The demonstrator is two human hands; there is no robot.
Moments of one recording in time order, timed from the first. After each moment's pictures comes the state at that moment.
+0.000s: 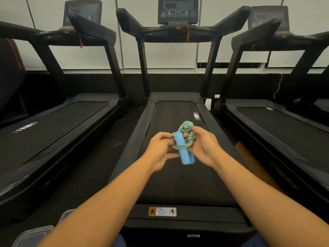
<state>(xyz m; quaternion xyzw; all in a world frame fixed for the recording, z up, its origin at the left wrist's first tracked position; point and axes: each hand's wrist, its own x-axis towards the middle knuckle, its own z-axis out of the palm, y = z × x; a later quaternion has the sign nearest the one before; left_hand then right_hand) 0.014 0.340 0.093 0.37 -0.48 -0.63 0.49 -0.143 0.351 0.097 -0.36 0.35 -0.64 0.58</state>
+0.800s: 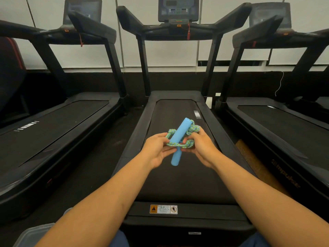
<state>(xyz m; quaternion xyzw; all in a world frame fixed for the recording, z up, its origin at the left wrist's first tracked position) 0.024 0.330 0.091 0.40 -0.39 -0.67 0.49 -0.133 0.355 0.090 -0.48 0.47 -0.58 0.46</state>
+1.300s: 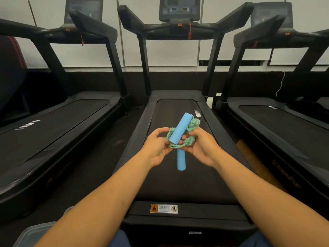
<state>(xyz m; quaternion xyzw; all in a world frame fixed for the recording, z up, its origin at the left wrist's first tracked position) 0.030 0.333 0.096 0.35 -0.44 -0.67 0.49 -0.135 0.358 0.095 -0.43 0.33 -0.59 0.59</state>
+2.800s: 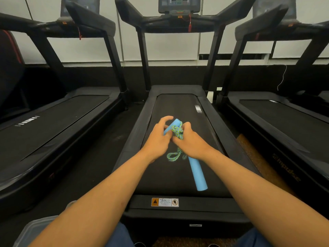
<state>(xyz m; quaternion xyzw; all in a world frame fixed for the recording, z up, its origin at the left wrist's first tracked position) 0.038 0.329 0.082 0.40 -0.74 -0.33 0.43 -0.111 0.357 0.085 -0.69 0.61 -0.36 0.17</state>
